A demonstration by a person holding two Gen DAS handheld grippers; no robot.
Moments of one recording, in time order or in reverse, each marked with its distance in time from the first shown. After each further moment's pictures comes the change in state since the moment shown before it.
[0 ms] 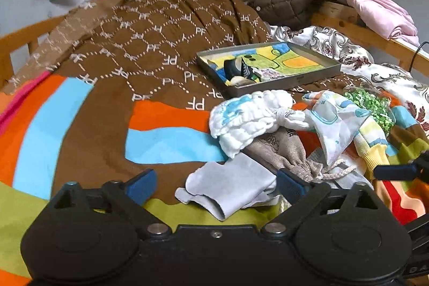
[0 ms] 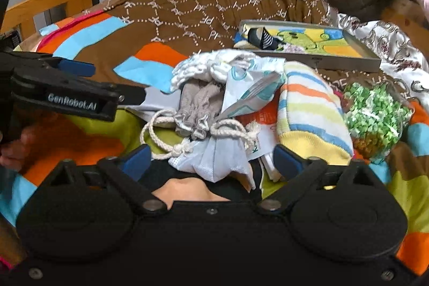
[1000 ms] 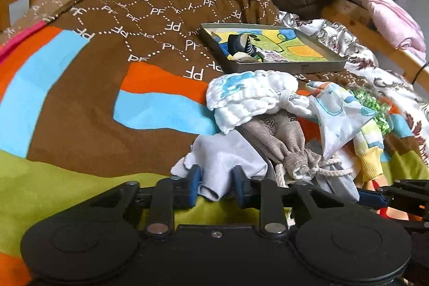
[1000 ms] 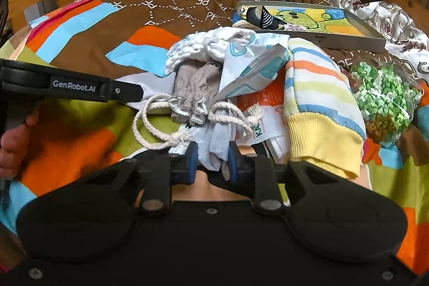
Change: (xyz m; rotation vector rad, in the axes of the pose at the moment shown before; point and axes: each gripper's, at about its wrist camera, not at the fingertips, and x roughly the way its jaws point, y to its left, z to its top) left arm 0.014 0.005 -0.008 -0.133 0.101 -0.039; right arm 0.024 0.000 -0.003 0.017 0.060 -0.004
